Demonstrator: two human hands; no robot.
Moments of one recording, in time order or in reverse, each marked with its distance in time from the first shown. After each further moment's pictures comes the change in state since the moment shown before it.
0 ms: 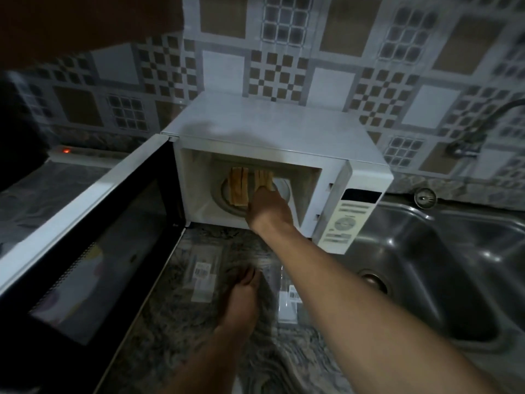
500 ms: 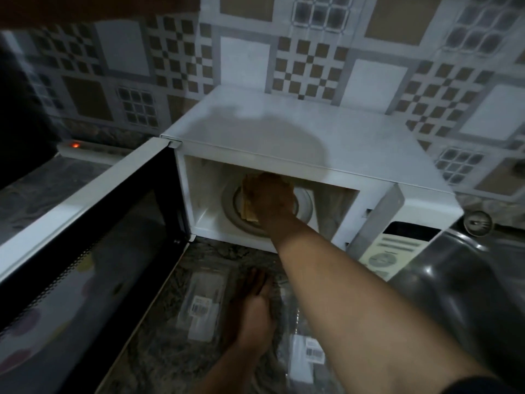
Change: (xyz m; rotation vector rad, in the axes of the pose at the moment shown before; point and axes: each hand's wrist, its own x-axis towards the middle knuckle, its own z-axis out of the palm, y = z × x) left_hand 0.052 -0.024 0.019 -0.044 0.262 0.005; right_hand 0.117 -0.021 0.022 -0.129 0.043 -0.110
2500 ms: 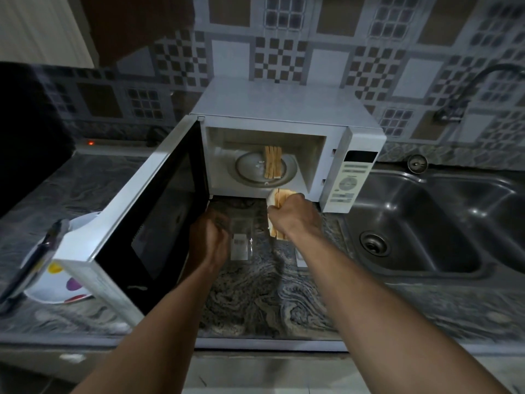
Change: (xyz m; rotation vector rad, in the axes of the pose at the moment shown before) left_hand -0.080 0.000 -0.188 -0.366 0.268 -0.229; right_hand -0.238 -0.011 -0.013 0.301 0.073 0.490
